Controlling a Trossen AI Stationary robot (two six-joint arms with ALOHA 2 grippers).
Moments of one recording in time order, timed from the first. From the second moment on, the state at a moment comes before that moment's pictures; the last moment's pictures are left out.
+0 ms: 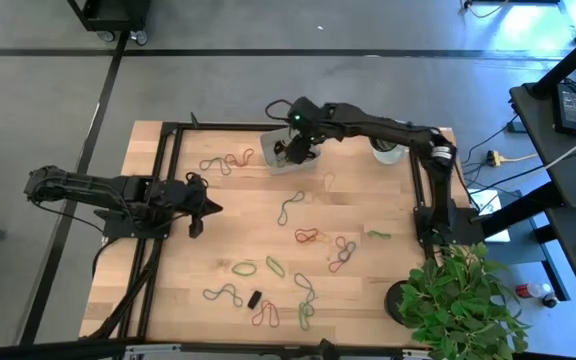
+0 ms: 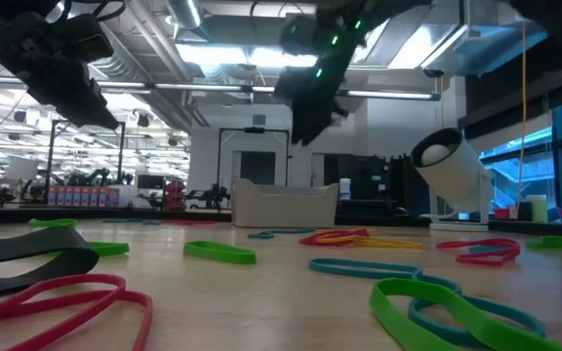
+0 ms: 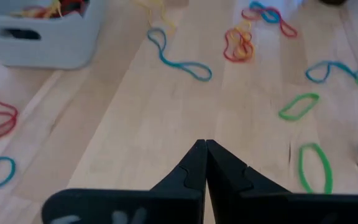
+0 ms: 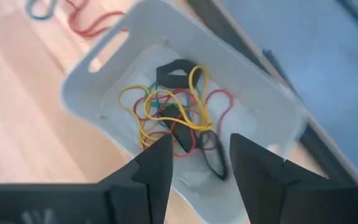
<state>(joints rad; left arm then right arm) -0.06 0.52 0.37 -0.46 -0.16 -0.29 -0.41 1.99 1.81 -0.85 0.17 0.15</state>
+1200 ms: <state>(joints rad) 0.73 1.16 0.74 -0.76 -0.09 -0.32 0.08 1.41 0.86 -0.43 0.17 0.67</state>
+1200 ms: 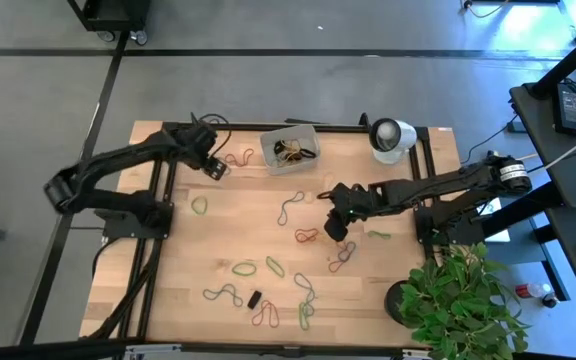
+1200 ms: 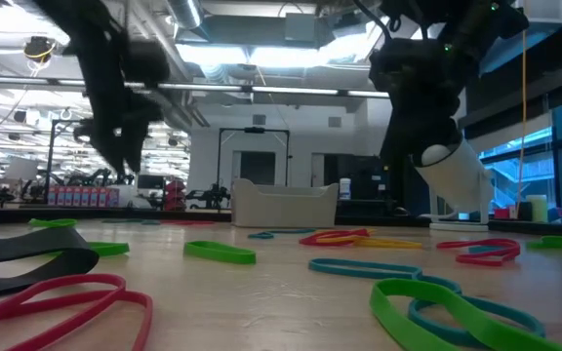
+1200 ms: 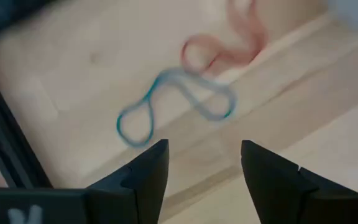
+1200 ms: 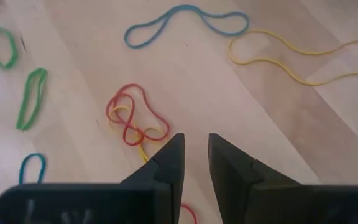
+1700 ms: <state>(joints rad) 0.89 1.51 0.74 -0.59 -0.09 -0.20 0.08 1.41 0.86 -0.42 0.17 0.65</state>
